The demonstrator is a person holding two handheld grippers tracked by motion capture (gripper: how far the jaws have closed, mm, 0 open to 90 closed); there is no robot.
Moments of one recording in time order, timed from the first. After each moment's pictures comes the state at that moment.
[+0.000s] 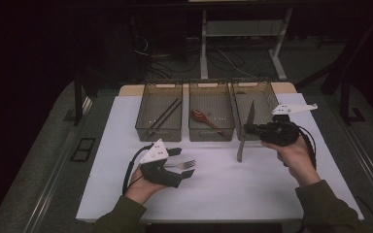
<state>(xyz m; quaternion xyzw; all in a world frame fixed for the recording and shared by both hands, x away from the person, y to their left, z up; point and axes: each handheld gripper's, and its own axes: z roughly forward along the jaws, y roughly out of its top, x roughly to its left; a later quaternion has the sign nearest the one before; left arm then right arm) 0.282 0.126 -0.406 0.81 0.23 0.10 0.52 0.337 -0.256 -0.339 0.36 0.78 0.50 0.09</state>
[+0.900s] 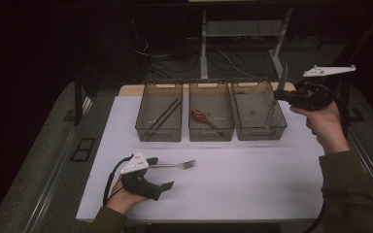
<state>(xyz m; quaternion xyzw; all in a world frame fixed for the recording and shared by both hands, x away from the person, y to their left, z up) 0.266 0.170 -0.428 0.81 0.28 0.10 0.50 0.390 -0.322 -0.274 0.42 0.76 0.47 0.18</state>
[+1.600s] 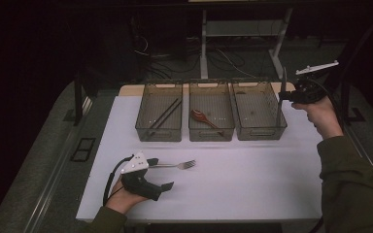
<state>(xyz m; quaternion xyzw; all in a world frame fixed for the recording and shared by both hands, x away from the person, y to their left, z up) 0.267 0.171 -0.430 0.82 0.28 0.09 0.50 0.447 -0.346 -0.317 0.48 0.78 0.36 0.17</state>
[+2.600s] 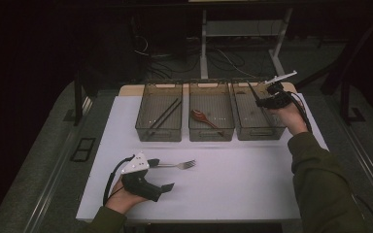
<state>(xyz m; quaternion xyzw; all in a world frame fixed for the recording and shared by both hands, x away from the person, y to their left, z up) 0.267 0.170 -0.431 0.82 0.27 0.08 0.50 0.496 -0.292 -0.383 0.46 0.81 0.32 0.16</state>
